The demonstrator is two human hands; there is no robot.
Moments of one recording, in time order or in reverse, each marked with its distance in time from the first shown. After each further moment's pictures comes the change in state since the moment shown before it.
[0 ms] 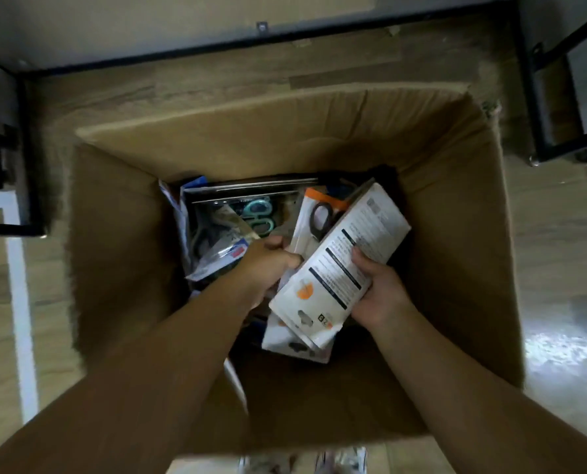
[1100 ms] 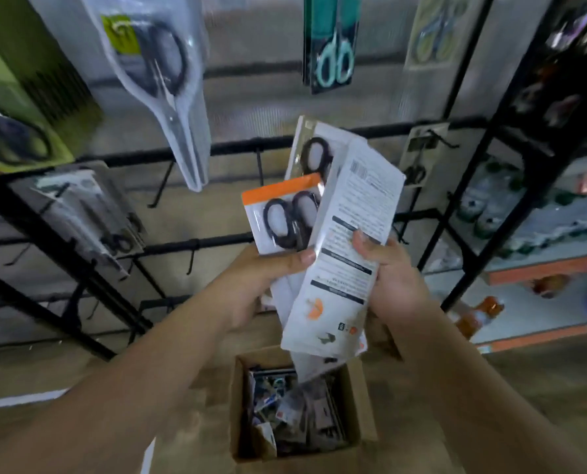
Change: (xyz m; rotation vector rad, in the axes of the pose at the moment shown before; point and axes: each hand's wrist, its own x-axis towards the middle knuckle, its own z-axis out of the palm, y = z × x) left_hand -0.724 0.272 -0.046 -0.083 -0.283 0.931; right_hand -0.711 -0.165 0.205 -0.297 -0.982 -0.698
